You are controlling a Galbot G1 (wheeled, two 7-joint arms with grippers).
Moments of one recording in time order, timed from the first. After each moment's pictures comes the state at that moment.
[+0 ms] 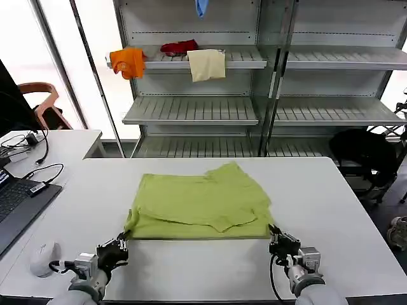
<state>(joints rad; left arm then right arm) 1.57 -1.28 -0.67 -2.19 -0.22 0.58 0.05 -1.54 1.36 0.50 2.24 0.22 -0.59 0.07</state>
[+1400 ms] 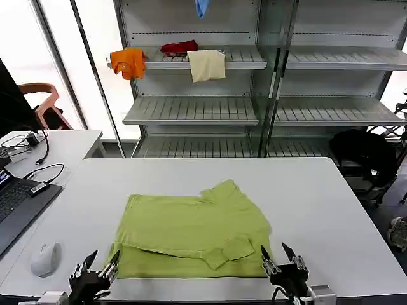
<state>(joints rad) 1.76 -1.29 -0.71 -2.43 -0.33 0.58 -0.08 -1.58 1.37 0.43 2.40 0.15 -0.60 0.08</state>
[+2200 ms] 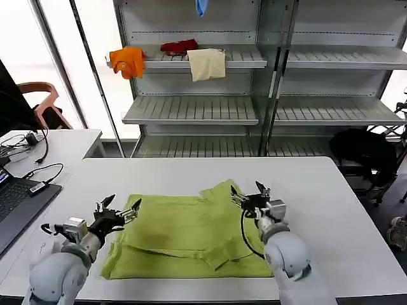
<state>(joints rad) 1.23 -1.10 -0.62 -2.00 -0.41 0.59 0.10 -0.94 1.38 0.28 1.82 0.26 -0.60 0.11</state>
